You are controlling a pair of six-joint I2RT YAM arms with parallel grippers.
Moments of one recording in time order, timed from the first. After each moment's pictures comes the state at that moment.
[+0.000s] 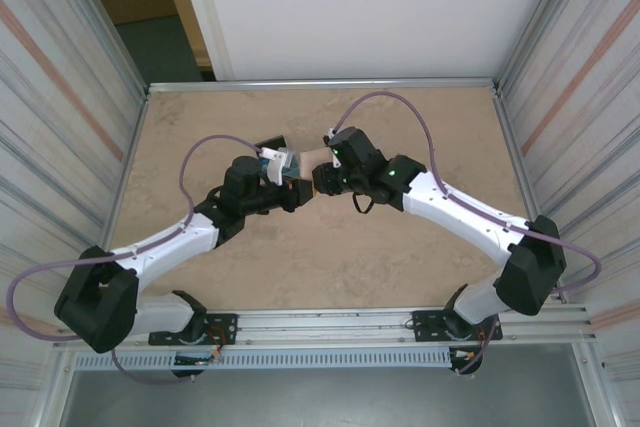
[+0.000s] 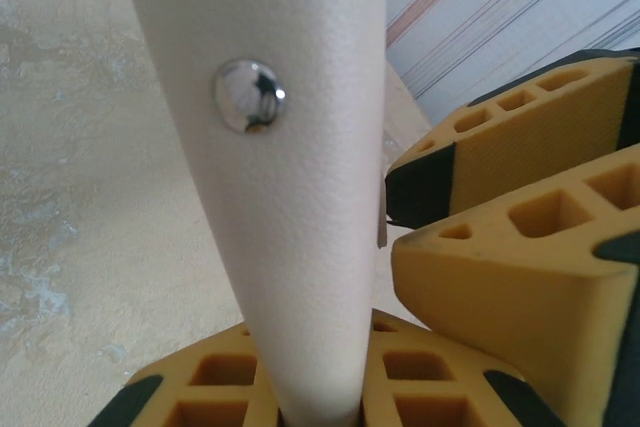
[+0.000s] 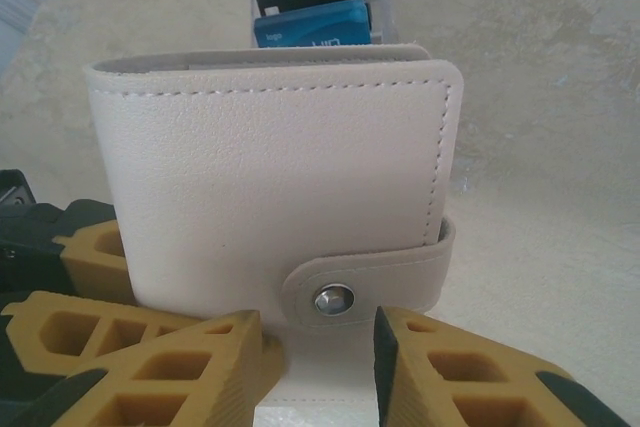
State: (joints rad) left arm -0.61 1.27 0.68 0.20 0.43 -0.52; right arm 0.84 1.47 1.28 -0.57 0.06 0.51
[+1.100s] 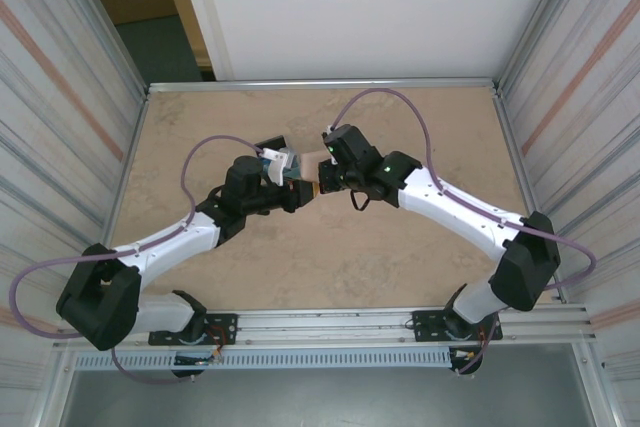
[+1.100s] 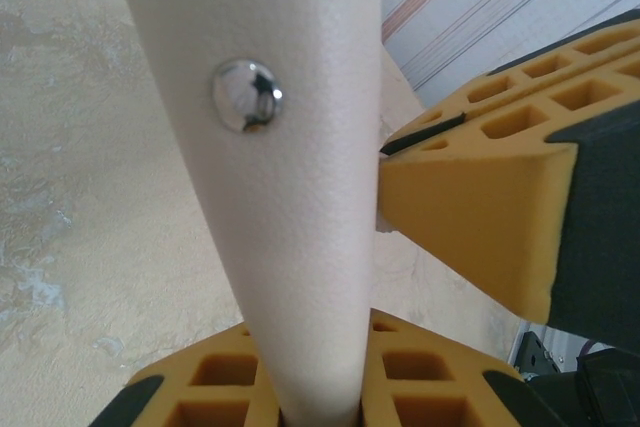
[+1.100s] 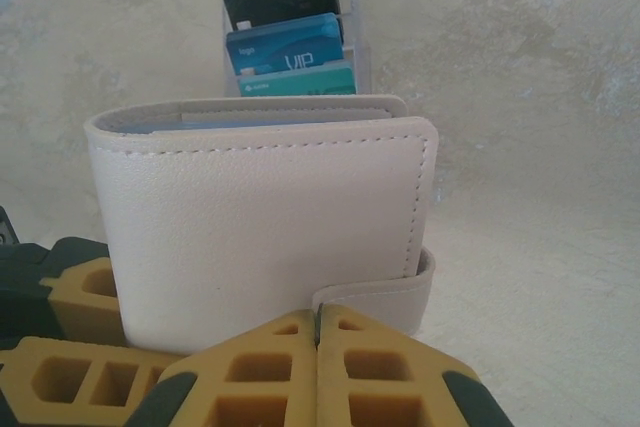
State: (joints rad) left arm -0.61 1.28 0.68 0.20 0.44 -0.52; right arm 0.84 1.50 1.31 -0.60 0.12 0.52
